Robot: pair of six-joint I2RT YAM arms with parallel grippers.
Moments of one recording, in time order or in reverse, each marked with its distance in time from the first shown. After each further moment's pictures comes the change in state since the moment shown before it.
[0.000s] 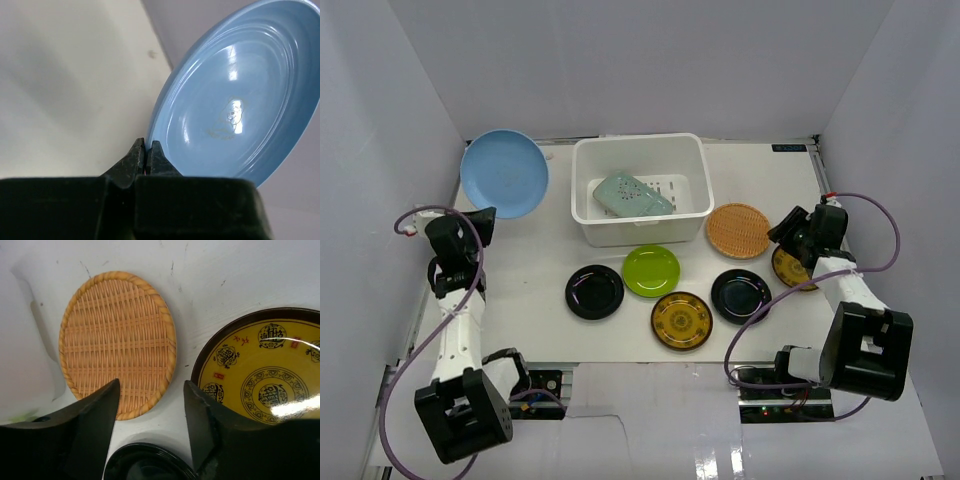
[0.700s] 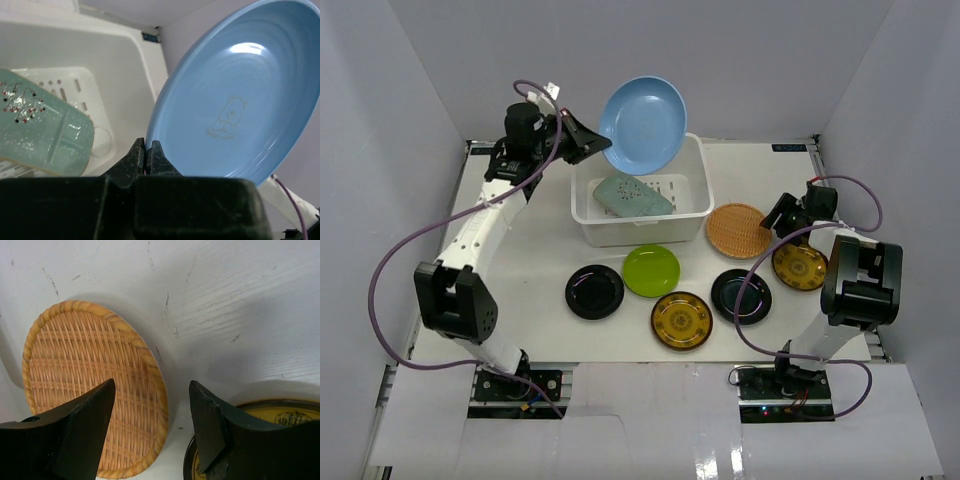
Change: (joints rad) left arm -0.536 0.603 0.890 -0.152 0.447 0.174; right arm -0.002 0.425 0.252 0.014 -0.055 -0.077
